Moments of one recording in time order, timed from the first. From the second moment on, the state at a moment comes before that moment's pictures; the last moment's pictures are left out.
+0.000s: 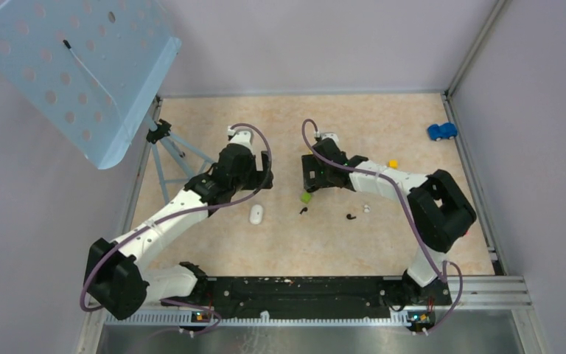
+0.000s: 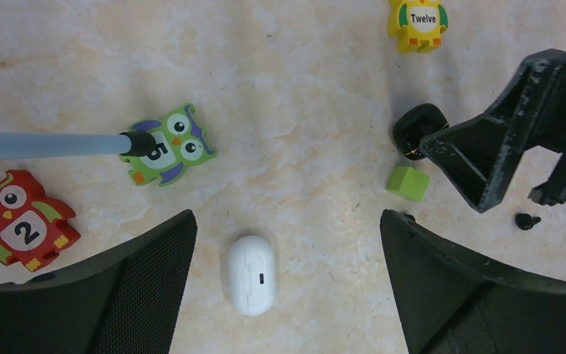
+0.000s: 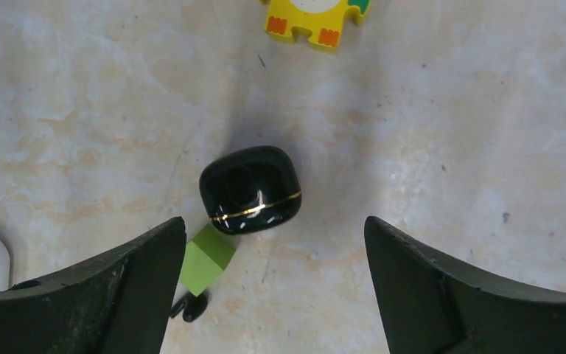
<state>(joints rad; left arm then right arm) -0.59 1.20 0.90 -0.35 -0.20 -0.44 0.69 1.70 1.10 -0.30 0.22 0.47</state>
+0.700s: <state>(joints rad) -0.59 1.25 0.89 -0.35 -0.17 -0.41 0.57 1.69 0.96 -0.24 0.22 0.50</state>
